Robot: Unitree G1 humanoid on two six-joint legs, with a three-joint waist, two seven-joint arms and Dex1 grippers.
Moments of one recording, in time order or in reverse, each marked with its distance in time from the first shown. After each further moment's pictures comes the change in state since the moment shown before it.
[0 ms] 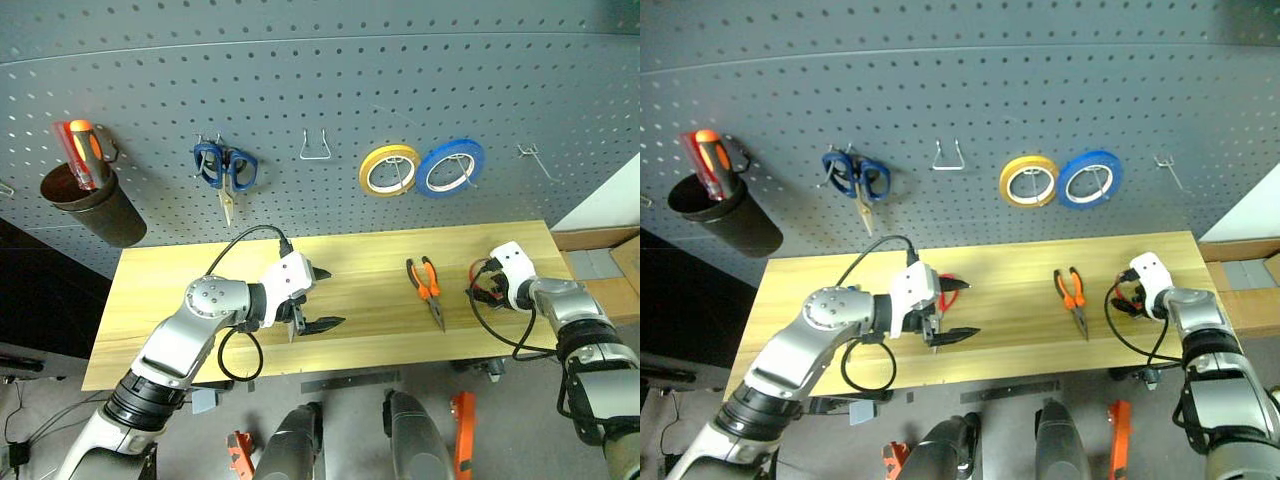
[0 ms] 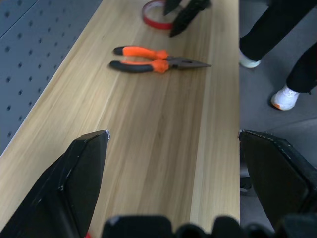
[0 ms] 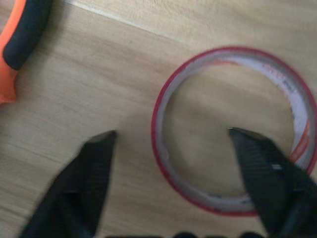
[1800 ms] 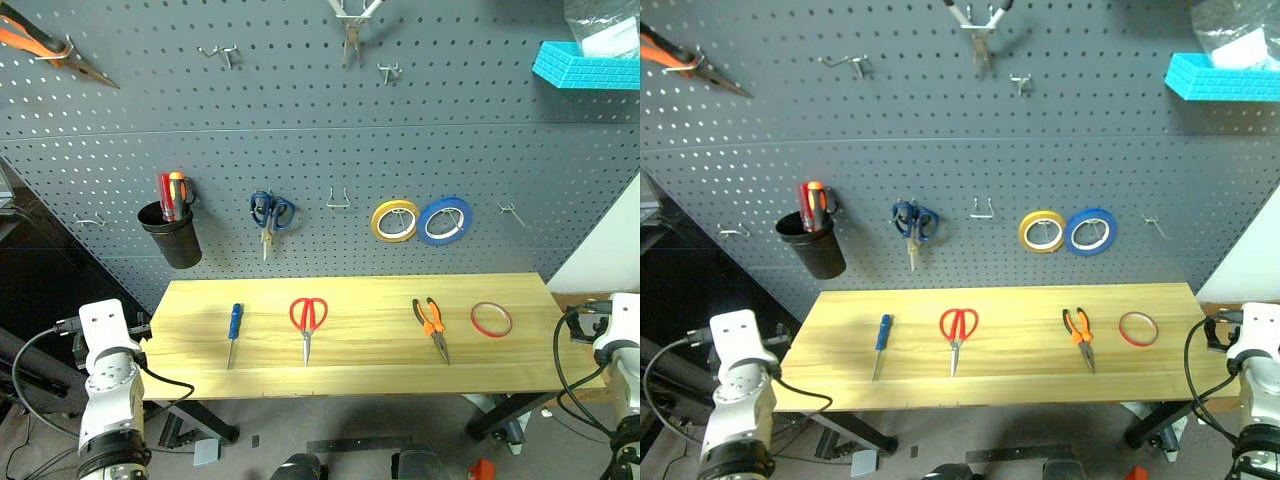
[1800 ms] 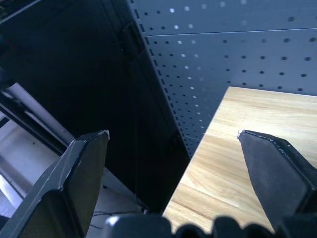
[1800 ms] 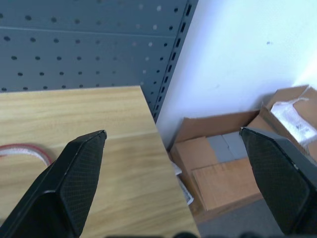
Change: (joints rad) left arm 0.229 -0.192 0.699 0.711 0.145 -0.288 1.094; right arm 0.505 -0.033 -0.488 -0.236 0.192 -0.336 -0.471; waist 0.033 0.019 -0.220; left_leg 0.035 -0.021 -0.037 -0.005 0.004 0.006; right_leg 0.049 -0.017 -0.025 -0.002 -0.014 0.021
